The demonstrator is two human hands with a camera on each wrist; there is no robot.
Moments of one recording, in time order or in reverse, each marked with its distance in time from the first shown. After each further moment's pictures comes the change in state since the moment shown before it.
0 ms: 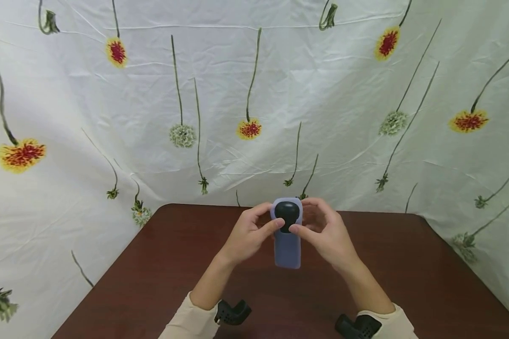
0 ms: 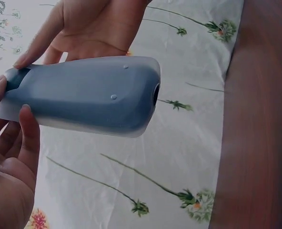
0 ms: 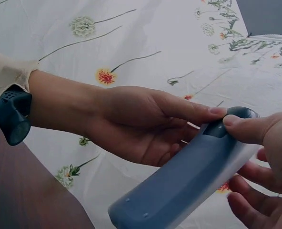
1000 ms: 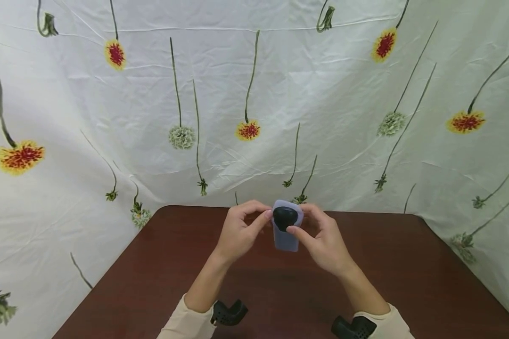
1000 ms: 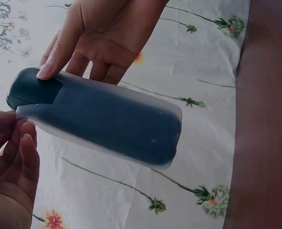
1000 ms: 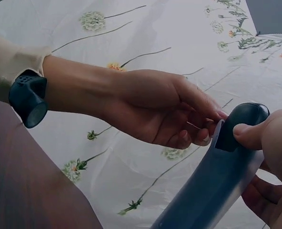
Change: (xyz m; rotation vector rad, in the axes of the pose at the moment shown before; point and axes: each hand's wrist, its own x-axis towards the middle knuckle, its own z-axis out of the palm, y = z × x) left_hand 0.000 0.010 -0.009 0.142 0.165 0.088; right_hand 0.001 0.010 0.007 -0.120 -0.016 -0.260
